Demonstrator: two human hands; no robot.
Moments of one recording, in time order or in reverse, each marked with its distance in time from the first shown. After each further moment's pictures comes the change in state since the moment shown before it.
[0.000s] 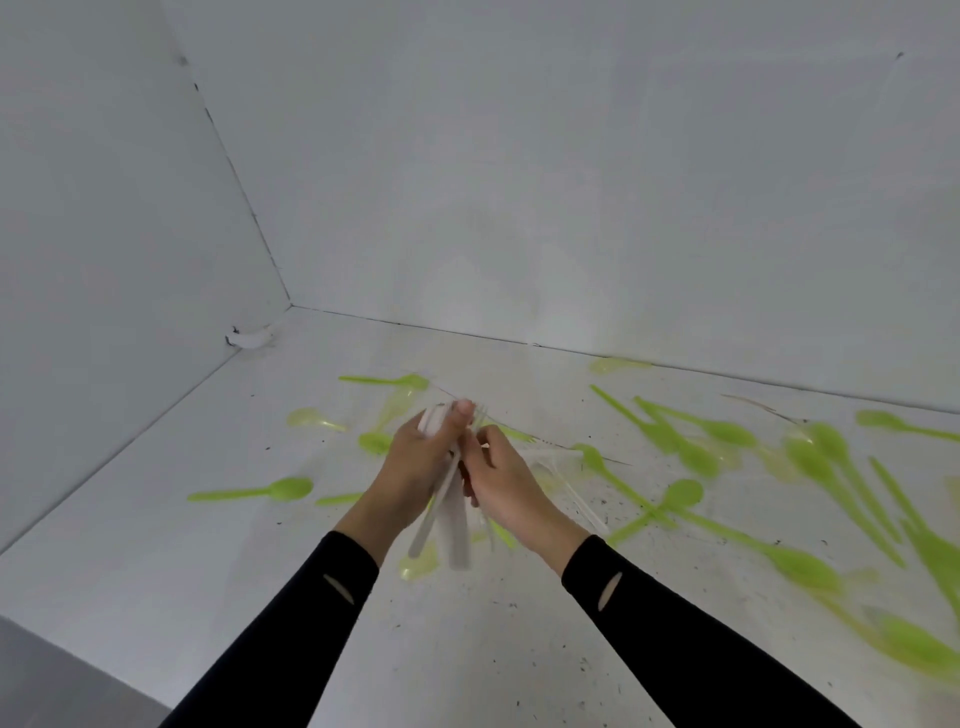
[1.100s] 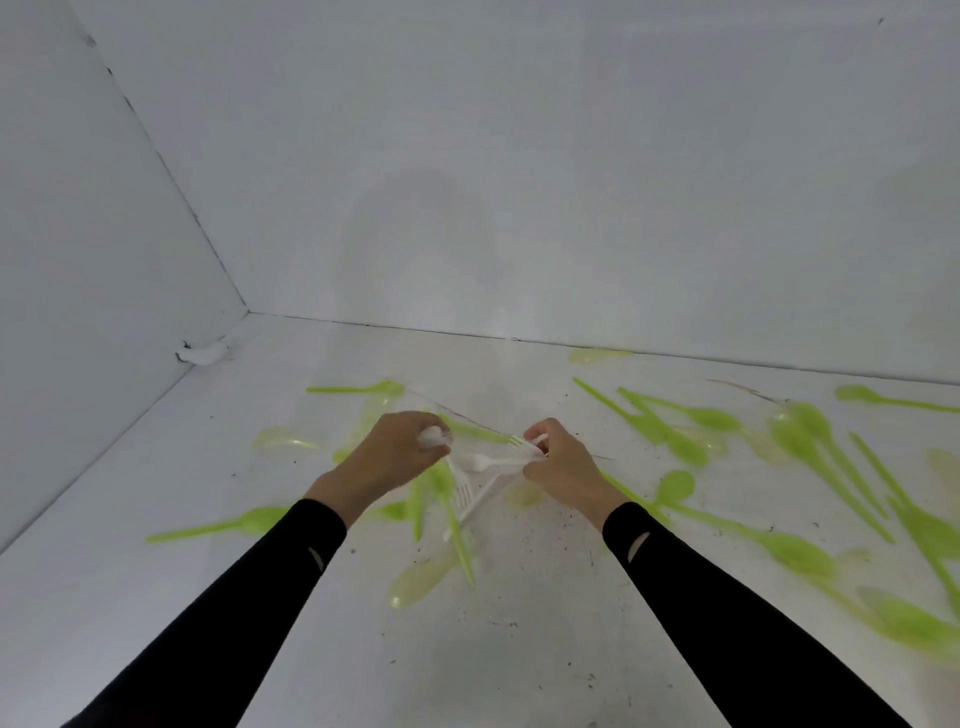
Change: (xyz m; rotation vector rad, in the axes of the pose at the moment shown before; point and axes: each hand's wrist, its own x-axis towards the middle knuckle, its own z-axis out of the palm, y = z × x) left_hand 0.090 -0.025 -0.039 0.982 -0.218 0.356; right_hand 0.050 0.060 -0.079 -0.353 0.153 0.222
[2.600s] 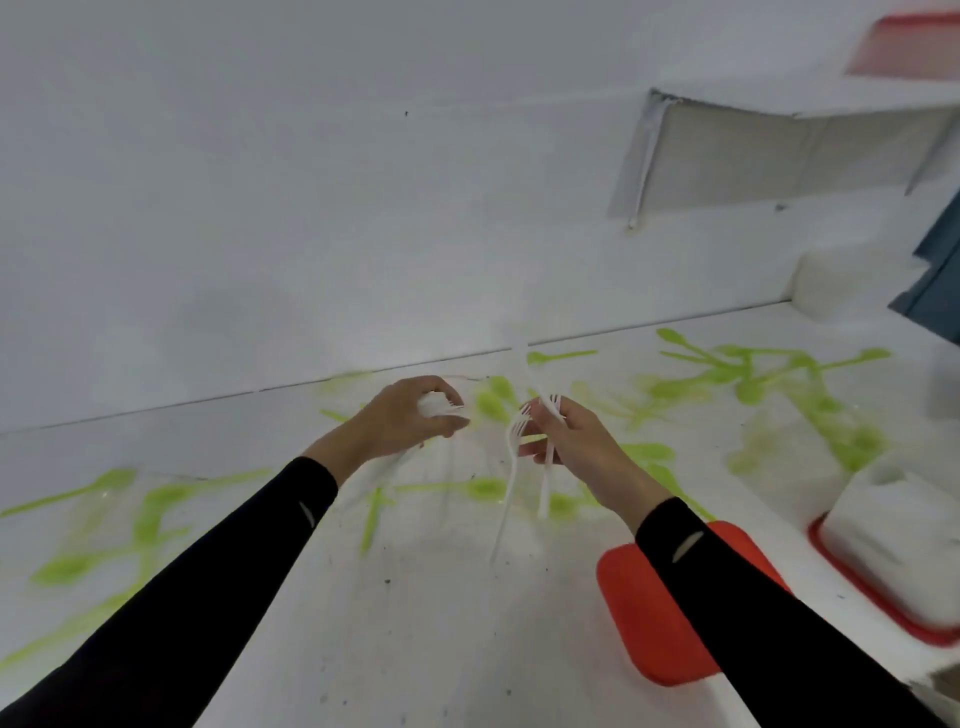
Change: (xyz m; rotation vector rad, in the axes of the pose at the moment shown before) left_hand 0.003 0.310 0.116 -0.222 -0.404 0.355; right_hand -0.210 0.110 -0.249 0.619 0.383 -0.022
